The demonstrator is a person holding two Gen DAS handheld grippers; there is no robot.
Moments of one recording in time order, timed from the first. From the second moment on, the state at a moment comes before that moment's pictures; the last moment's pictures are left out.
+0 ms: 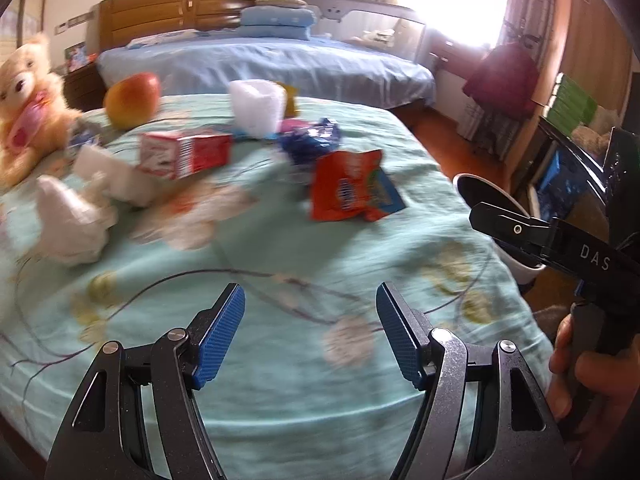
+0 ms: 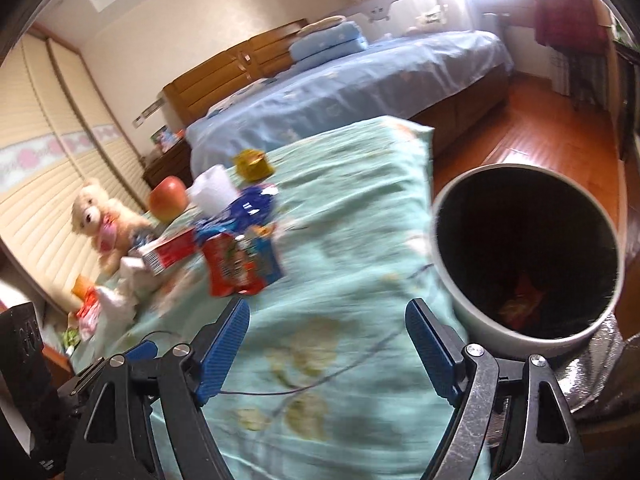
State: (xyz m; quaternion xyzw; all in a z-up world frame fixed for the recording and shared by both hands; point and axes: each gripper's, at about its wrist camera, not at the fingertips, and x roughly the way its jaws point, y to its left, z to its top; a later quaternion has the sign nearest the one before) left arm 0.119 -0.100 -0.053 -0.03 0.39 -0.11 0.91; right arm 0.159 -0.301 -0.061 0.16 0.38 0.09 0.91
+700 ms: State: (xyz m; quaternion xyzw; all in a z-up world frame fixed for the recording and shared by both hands) left arm 0.131 0.010 -0.053 -0.08 0.38 0.02 0.92; right arm 0.199 -0.232 -0.069 0.12 0.40 0.13 0.90
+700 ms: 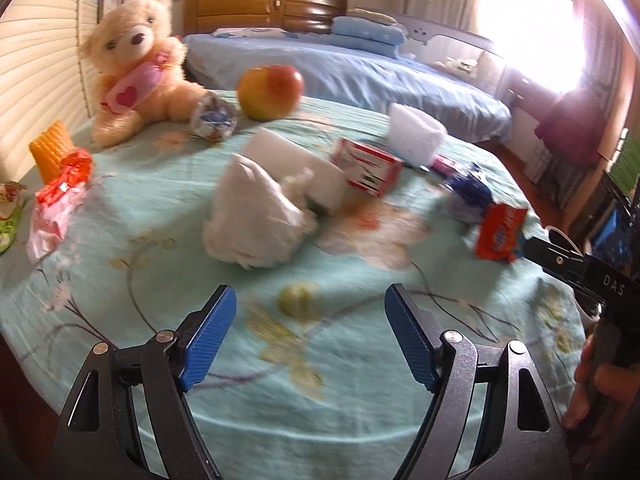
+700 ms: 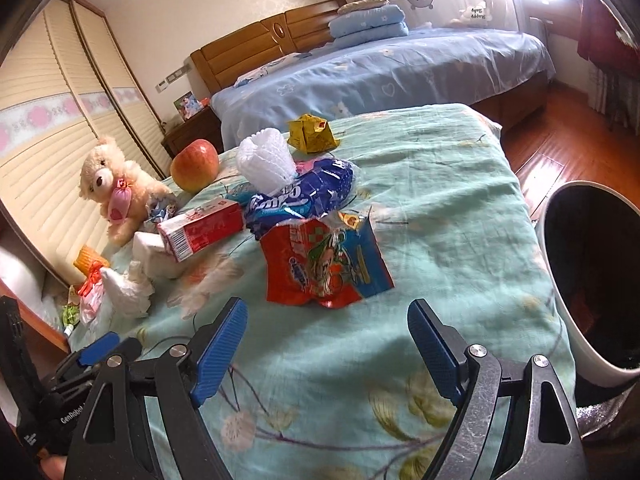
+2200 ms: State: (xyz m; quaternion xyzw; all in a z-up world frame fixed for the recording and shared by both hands) left arm 0.134 -0.085 -0.044 -0.06 0.39 -0.12 0.91; right arm 0.167 -0.278 -0.058 0.13 0.39 0.10 0.91
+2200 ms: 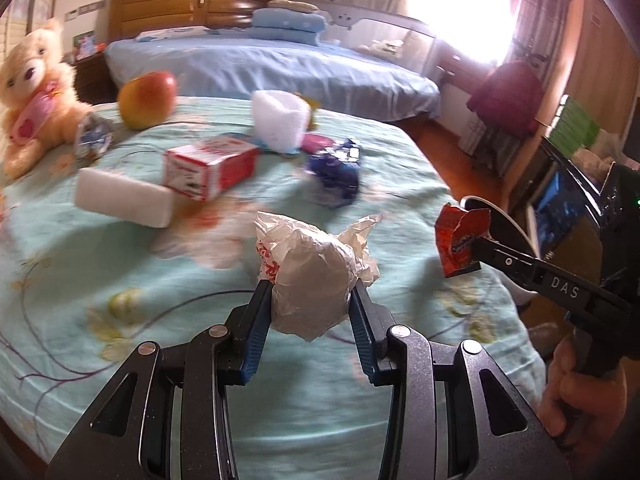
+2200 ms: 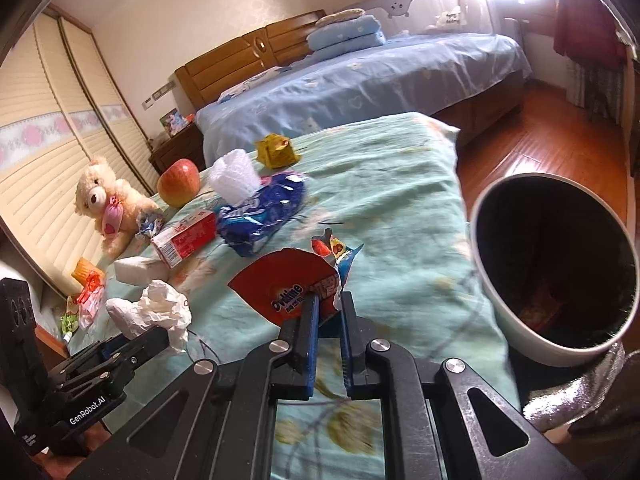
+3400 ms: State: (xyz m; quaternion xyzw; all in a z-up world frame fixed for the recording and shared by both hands) left arm 0.154 -0.218 -0.033 0.00 0.39 -0.23 0.89; right arm 0.143 -0.388 -0.058 0.17 0.37 0.00 0.91
